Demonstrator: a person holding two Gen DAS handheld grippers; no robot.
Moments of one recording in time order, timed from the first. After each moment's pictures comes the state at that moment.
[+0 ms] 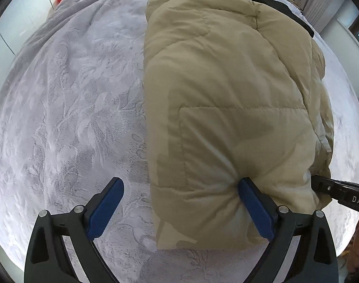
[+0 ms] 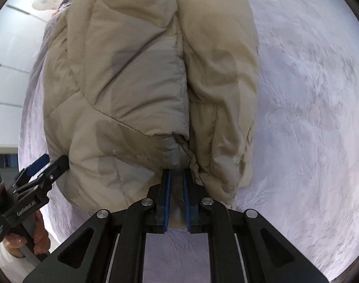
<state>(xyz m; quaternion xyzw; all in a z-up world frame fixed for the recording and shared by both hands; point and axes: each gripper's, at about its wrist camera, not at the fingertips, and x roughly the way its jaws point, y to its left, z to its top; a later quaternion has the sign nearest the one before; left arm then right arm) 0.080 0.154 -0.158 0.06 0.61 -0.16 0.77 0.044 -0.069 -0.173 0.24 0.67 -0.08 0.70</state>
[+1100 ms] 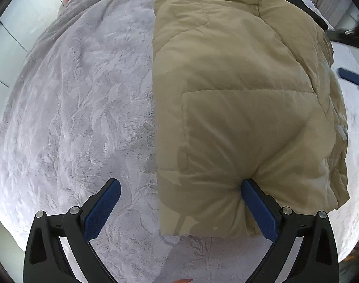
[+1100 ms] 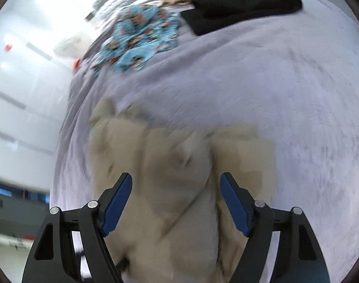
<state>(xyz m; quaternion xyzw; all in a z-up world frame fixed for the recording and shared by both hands) 0.077 0.148 -0.158 0.09 0.63 -0.11 0.76 0.120 -0.122 -0.101 0.30 0.53 -0.07 0.79</state>
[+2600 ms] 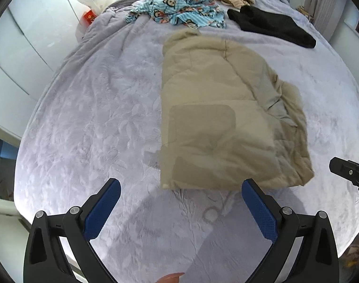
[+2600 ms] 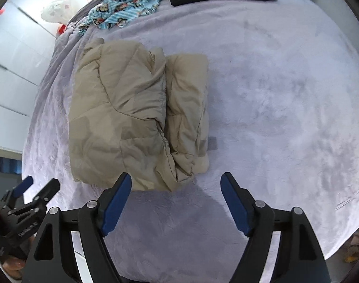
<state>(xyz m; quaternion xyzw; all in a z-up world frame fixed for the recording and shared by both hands) 0.000 0.140 -0.045 0.09 0.57 -0.09 0.81 -0.036 -0.084 -0.047 0.19 0.62 -0.10 0.76</state>
